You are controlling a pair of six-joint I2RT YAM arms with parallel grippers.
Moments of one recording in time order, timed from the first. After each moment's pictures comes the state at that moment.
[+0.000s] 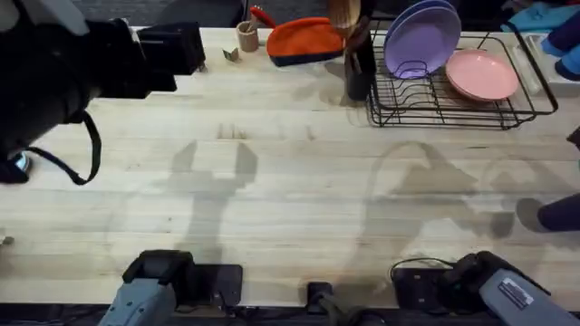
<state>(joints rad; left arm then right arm) -0.01 0.75 1.05 -0.70 0.00 -0.02 -0.67 1.01 1.06 -1.03 0.34 0.13</state>
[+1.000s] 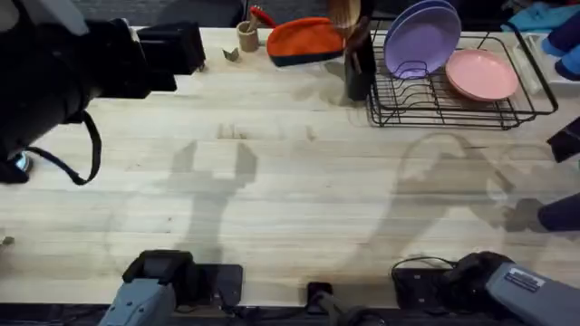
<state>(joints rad) -0.01 0.75 1.05 -0.70 0.00 -0.02 -0.74 1.24 1.06 -0.99 0.27 0.22</state>
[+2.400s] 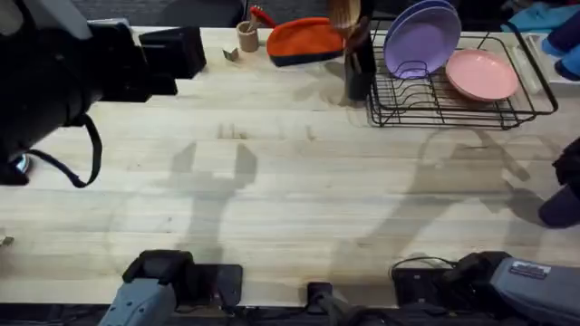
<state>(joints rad) -0.01 0.75 1.05 -0.72 0.00 -0.02 -0.74 1.43 1.06 -0.94 0.28 0.23</state>
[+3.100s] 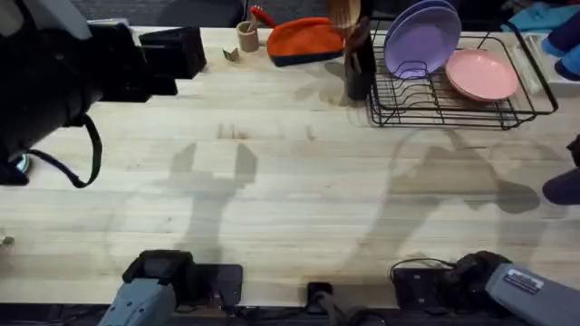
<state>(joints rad) -0.01 0.75 1.05 -0.72 0.00 -0.02 -0.65 1.24 1.07 -0.95 0.28 0.24</state>
